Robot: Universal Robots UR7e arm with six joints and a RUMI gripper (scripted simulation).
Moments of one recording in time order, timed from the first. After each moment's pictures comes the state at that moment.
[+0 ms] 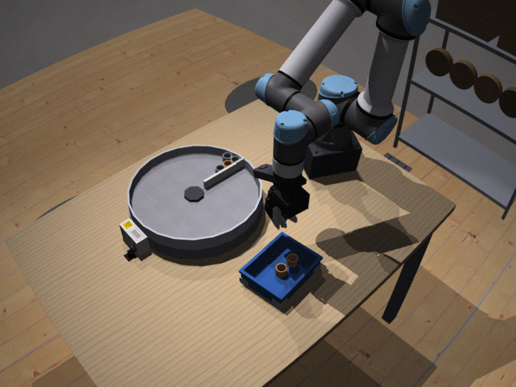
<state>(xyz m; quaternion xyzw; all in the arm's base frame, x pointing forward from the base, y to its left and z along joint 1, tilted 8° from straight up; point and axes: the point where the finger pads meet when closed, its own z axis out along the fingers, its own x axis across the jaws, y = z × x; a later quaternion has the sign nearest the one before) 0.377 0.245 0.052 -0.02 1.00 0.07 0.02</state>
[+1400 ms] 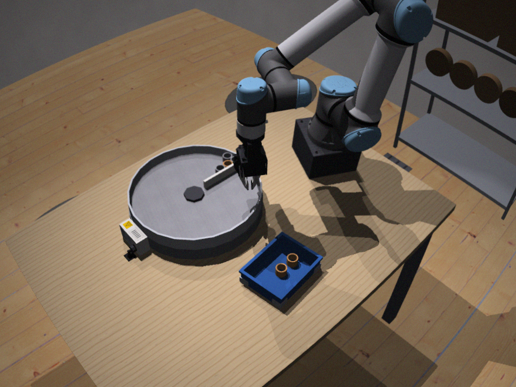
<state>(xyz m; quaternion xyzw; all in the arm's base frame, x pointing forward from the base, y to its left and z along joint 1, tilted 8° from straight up) 0.364 0.074 0.028 0.19 0.98 0.07 0.01</state>
